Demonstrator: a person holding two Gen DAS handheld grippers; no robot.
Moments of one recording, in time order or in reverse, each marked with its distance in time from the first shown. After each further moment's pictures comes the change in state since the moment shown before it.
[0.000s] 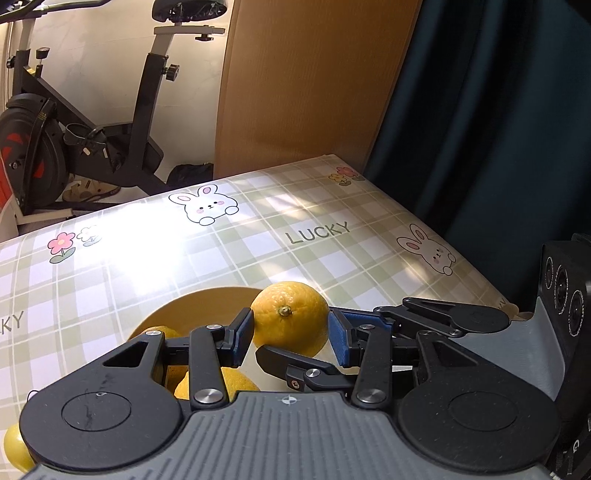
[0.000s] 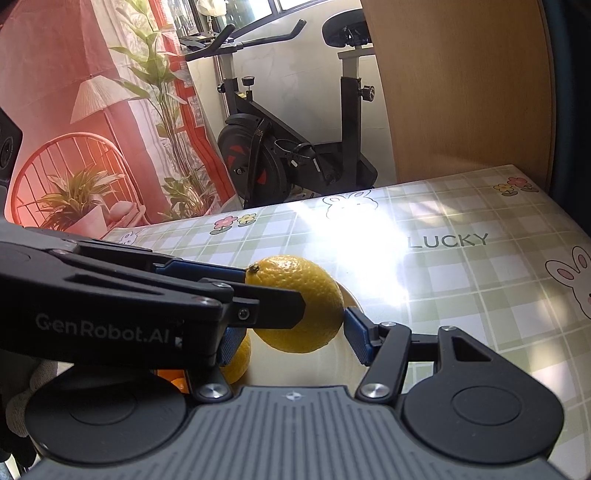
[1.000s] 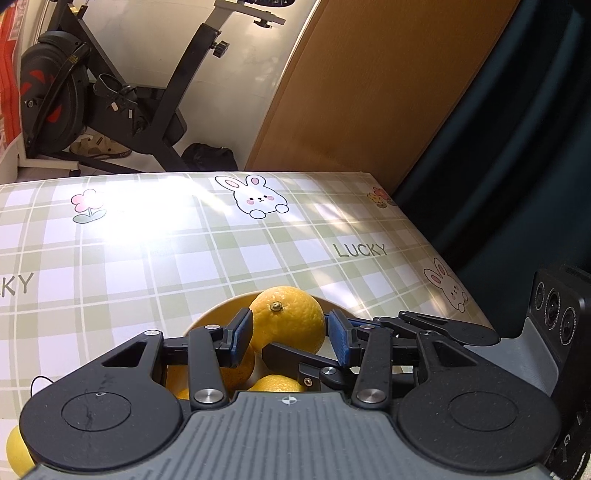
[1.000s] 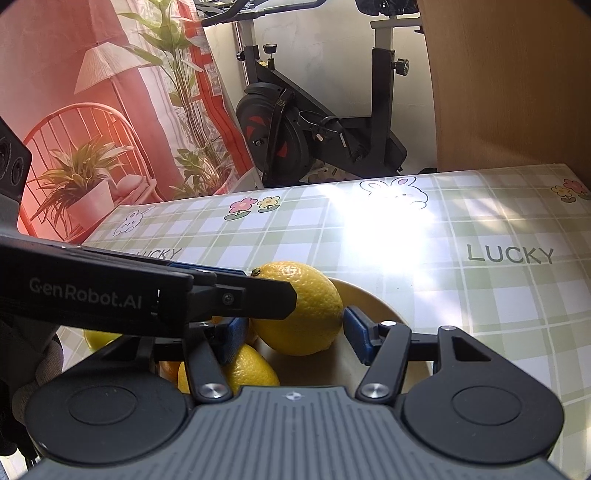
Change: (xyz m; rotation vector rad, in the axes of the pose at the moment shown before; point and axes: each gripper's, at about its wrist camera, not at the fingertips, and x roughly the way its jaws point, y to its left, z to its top) left arm 0.004 0.068 0.001 -0.210 -0.015 -0.079; right arm 0.056 0.017 0.023 -0.036 0.102 0.050
